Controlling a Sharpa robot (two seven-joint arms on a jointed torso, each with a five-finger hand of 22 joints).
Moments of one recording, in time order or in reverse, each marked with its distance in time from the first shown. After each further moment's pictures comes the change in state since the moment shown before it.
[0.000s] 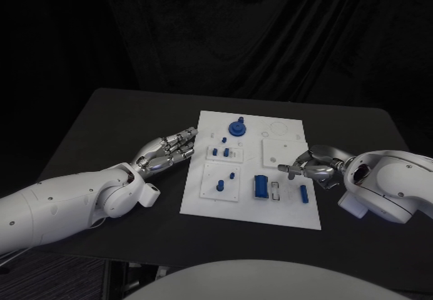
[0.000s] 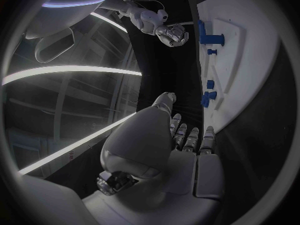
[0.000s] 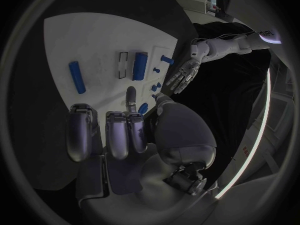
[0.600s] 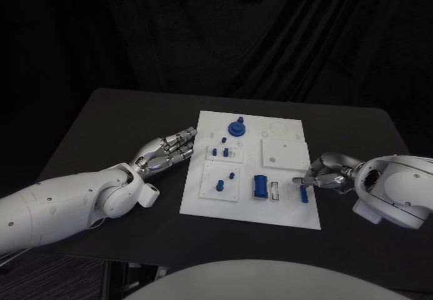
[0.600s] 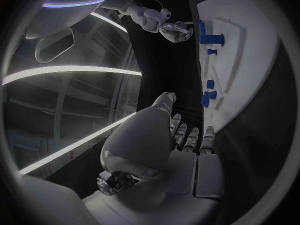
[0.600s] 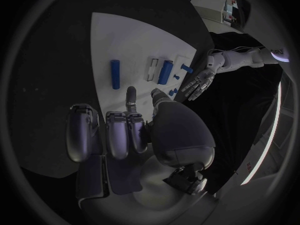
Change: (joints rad) left arm 0.000 0.000 0.000 0.000 0.000 0.000 0.000; left_hand 0.000 0.000 0.003 -0.003 0.000 0.000 0.000 0.000 0.000 0.000 0.000 0.000 0.000 0.000 0.000 0.000 0.000 0.000 0.000 0.000 0.000 0.000; right arm -0.032 -0.050 -0.001 -0.015 -0.156 0.072 -0.082; right_hand 0.086 0.000 -0.012 -0.037 0.000 0.000 0.000 0.012 0.000 0.000 0.000 0.000 0.001 -0.004 -0.004 0.000 0.000 0.000 0.000 0.000 0.007 0.000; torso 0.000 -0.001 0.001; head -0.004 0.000
